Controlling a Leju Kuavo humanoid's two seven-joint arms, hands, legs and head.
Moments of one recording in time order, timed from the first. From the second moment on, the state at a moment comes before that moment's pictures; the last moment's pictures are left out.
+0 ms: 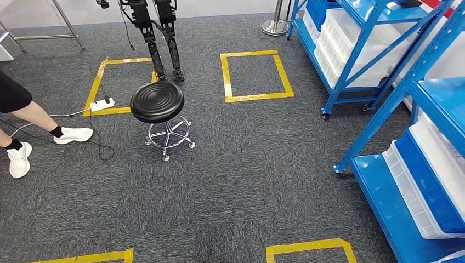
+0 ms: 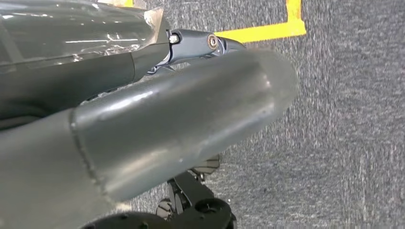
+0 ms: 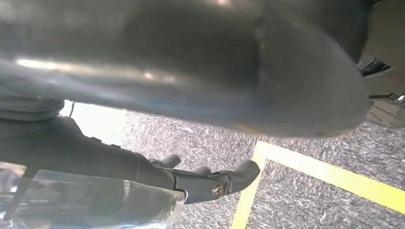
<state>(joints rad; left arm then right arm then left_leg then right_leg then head) -0.02 -0.07 0.66 -0.20 -0.43 0.10 -0.60 -0.05 0.04 0.58 -0.16 -0.16 -0.16 0.11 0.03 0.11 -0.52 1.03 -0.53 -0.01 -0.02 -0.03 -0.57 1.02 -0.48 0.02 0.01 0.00</state>
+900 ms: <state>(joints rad) -0.01 -0.07 0.71 -0.20 -0.43 0.13 -0.58 -0.06 0.03 0.60 -0.16 -0.12 -0.14 0.11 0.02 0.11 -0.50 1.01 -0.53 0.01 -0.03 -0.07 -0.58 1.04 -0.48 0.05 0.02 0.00</state>
